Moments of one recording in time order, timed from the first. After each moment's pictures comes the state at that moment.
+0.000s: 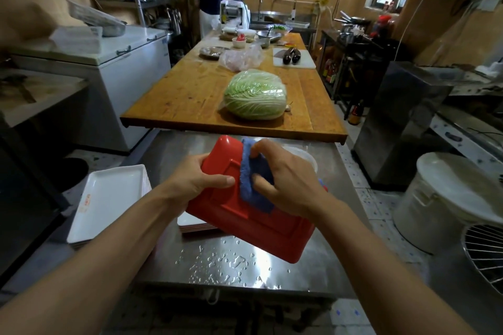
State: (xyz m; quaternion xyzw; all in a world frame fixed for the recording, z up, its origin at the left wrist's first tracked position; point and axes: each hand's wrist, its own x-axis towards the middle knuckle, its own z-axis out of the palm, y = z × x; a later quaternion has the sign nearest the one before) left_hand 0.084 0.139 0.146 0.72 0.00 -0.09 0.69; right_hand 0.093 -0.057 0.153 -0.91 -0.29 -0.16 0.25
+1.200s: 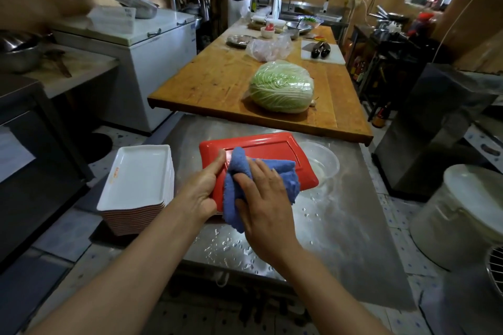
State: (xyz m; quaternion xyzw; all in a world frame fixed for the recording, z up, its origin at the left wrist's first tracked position) left_hand 0.071 0.137 0.116 0.44 0.27 -0.09 0.85; right_hand 0.050 0.010 0.079 -0.89 -0.29 -0.21 0.27
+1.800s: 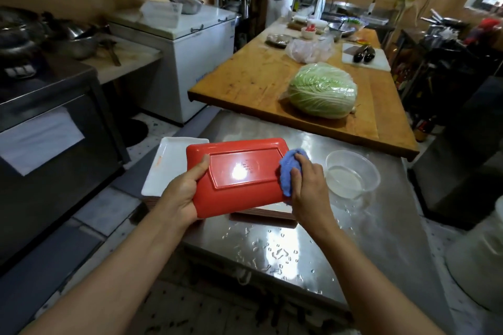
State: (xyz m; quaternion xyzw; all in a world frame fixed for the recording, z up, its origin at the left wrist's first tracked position) left_hand 0.036 0.226 0.098 0.43 0.29 0.03 0.85; right_hand 0.103 0.030 0.071 -0.90 -0.18 -0.16 0.36
